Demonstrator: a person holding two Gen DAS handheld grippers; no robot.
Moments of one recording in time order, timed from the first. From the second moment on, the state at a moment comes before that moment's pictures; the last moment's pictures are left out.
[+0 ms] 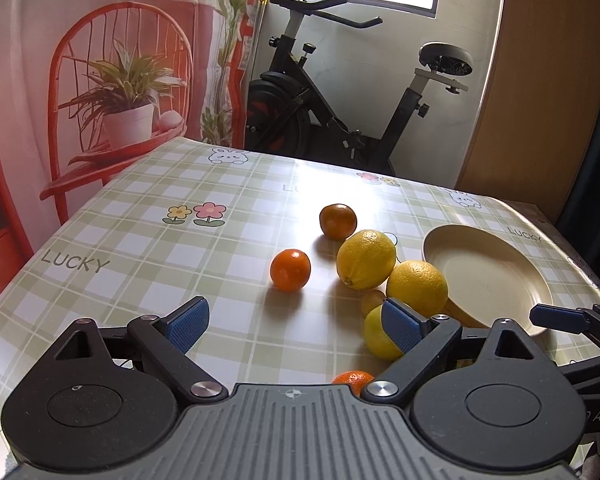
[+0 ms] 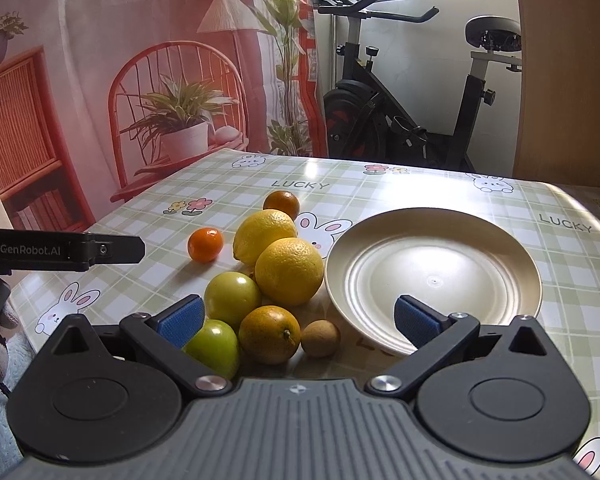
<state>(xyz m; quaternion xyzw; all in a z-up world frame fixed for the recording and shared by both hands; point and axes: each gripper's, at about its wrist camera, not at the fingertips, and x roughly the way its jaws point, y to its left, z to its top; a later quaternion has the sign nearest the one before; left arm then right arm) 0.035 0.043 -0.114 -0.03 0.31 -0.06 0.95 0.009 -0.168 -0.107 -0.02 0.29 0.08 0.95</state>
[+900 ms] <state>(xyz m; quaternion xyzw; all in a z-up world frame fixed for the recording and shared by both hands) 0.030 0.023 -0.127 0.02 0.34 -0.13 0.93 0.006 -0.146 -0.126 -0.02 0.36 0.17 0.92</state>
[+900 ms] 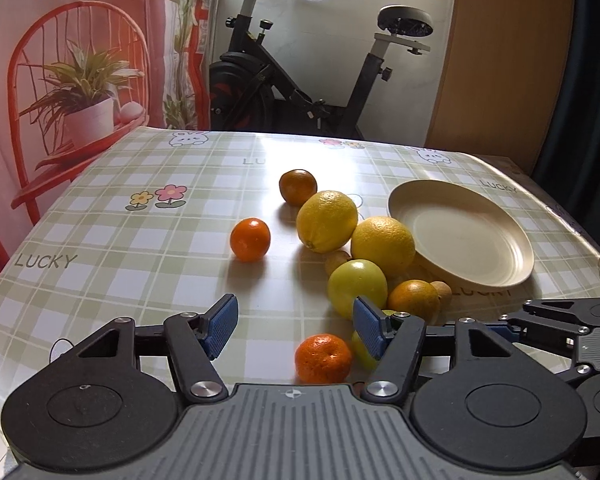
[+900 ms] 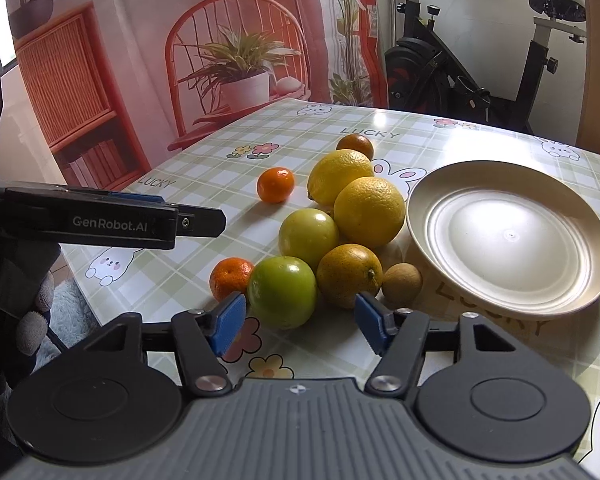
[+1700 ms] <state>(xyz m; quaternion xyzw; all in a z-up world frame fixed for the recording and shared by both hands) 0.057 -0.001 -0.153 -0.01 0.40 -0.25 0.88 0.017 -0.147 -0.143 0.00 0.37 0.18 0.91</state>
